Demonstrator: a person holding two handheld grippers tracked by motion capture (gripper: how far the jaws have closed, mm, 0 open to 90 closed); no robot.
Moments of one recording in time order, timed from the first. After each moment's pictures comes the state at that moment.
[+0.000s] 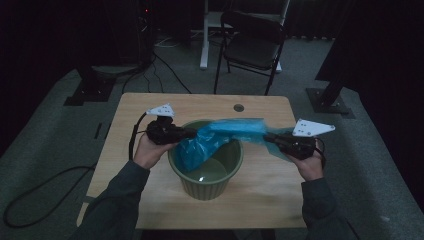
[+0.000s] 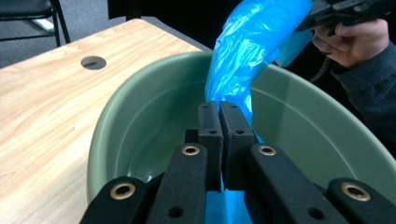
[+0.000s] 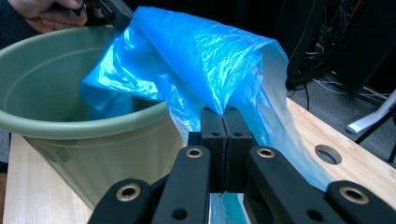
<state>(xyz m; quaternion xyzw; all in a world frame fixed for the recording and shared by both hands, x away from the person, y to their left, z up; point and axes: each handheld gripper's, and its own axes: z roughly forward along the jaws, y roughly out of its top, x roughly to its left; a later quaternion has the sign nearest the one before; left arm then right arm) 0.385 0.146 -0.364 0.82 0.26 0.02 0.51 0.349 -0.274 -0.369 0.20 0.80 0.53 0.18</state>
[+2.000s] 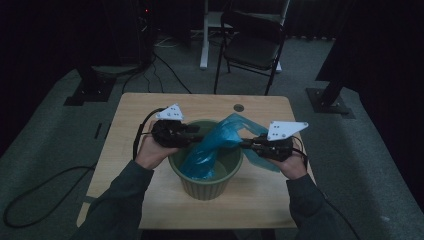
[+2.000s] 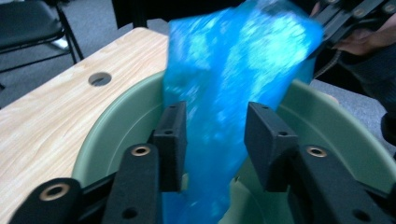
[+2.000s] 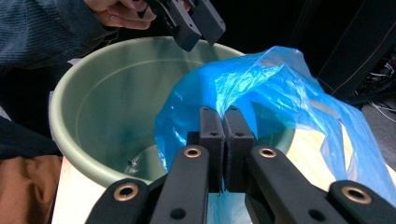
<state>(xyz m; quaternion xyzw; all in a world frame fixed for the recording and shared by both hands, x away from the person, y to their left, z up) 0.367 0.124 -0.341 0.85 0.21 0.08 0.48 0.342 -0.210 -0.354 0.10 0.83 0.52 0.13</state>
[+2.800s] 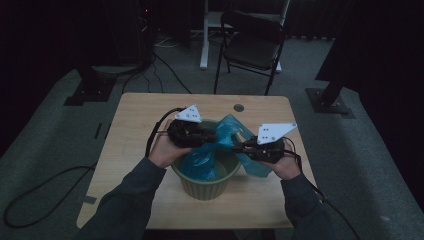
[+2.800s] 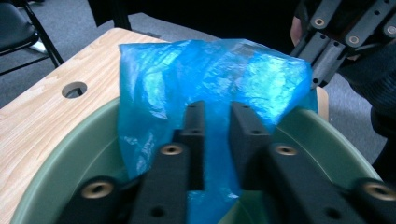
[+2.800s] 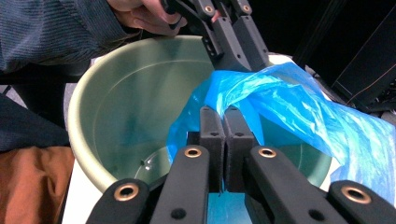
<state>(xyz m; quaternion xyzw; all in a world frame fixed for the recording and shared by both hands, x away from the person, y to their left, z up) 0.367 0.084 -0.336 0.87 0.17 0.07 0.46 0.338 -0.188 -0.353 0.06 0.85 0.51 0.12</state>
